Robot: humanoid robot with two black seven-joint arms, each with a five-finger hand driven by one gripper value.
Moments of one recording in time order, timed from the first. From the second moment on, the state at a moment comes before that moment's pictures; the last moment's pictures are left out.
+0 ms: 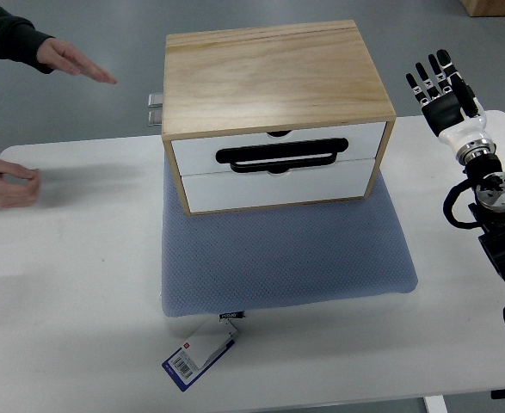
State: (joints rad) left arm -0.01 0.00 -0.10 -0.28 0.00 -0.01 0.07; right arm 0.73 -0.17 1.24 0.47 0.06 0.42 0.15
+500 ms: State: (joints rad) left arm -0.01 0.00 -0.09 -0.29 0.00 -0.01 0.07; right arm 0.86 -0.30 1.07 0.48 -0.06 0.42 0.14
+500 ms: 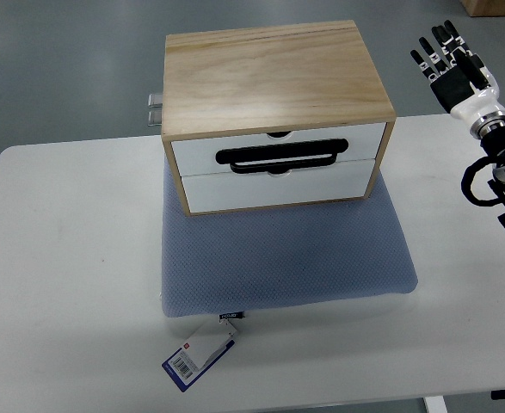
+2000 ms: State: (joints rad) left arm -0.03 0.00 -0.09 -0.35 0.01 -0.03 0.07; right arm 1.86 -0.54 -0.09 1.45 -0.44 0.49 -0.54
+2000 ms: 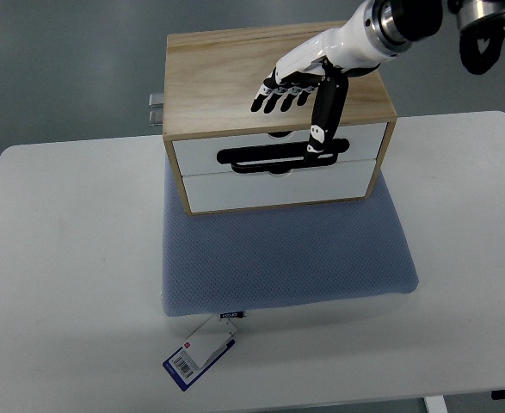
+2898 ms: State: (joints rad) left arm -0.03 0.00 -0.09 -0.35 0.01 -0.03 0.07; right arm 1.75 -0.46 -0.16 1.45 -0.32 0.28 -0.61
